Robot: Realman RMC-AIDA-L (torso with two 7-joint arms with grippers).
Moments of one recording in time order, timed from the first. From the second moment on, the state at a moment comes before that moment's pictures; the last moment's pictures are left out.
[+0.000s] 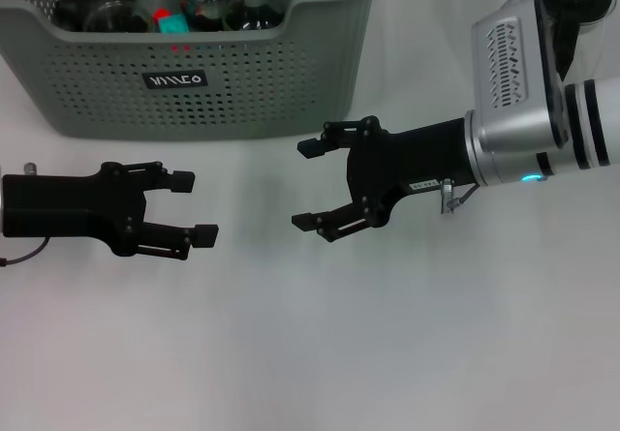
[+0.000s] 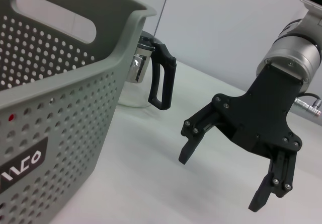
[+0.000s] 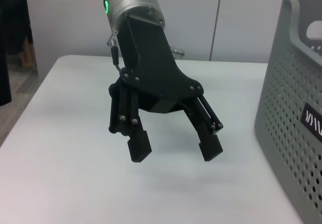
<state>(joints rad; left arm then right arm) -0.44 -2.02 0.56 0.68 2.20 1.72 -1.39 0.80 2.11 -1.27 -0.51 -1.82 -1.26 1.17</state>
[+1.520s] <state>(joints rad) -0.45 -2.01 0.57 0.65 2.20 1.70 -1.41 0.81 2.10 -1.33 -0.50 -1.80 -1.21 1.26</state>
